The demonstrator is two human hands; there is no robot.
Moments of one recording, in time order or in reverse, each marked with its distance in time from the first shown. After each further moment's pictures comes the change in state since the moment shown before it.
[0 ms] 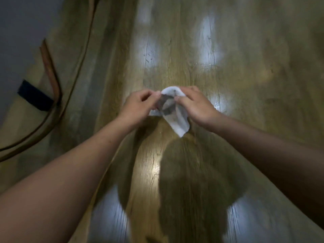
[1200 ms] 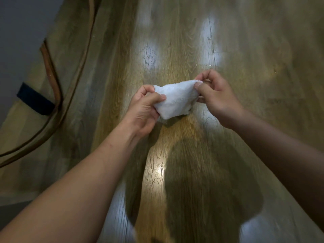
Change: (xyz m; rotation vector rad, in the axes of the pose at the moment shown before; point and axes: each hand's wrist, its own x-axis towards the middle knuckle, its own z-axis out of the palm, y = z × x) left_hand -0.007 0.026 0.019 -0.920 -0.026 -0.188; right_hand -0.002 0.008 -0.034 0.282 0.223 -0.094
